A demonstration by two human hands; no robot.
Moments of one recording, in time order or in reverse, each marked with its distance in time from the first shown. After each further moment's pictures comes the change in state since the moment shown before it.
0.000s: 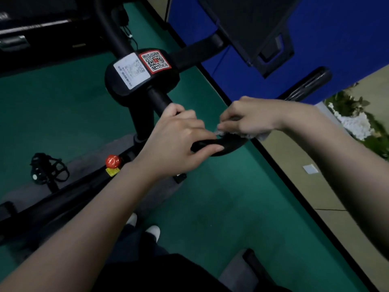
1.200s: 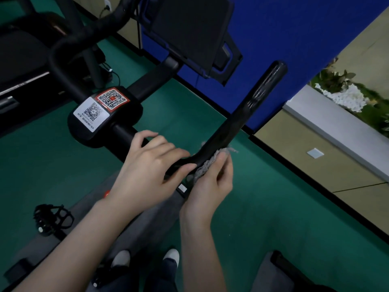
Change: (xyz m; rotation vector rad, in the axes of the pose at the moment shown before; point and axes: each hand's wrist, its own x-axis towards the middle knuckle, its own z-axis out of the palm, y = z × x) left_hand 0.005 0.001 -0.005 0.127 -0.124 0.028; right_hand 0.021 -0.091 0.134 1.959 1.662 0.402
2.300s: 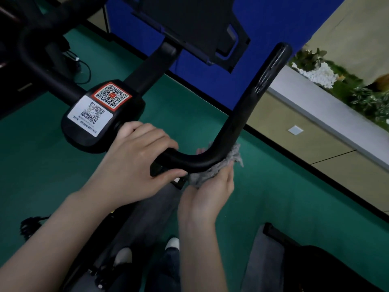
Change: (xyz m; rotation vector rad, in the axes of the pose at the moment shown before) left_hand -0.002 -0.060 -0.017 -0.058 -0.103 0.170; right_hand -0.021 0.009 0.019 0.493 0.200 0.288
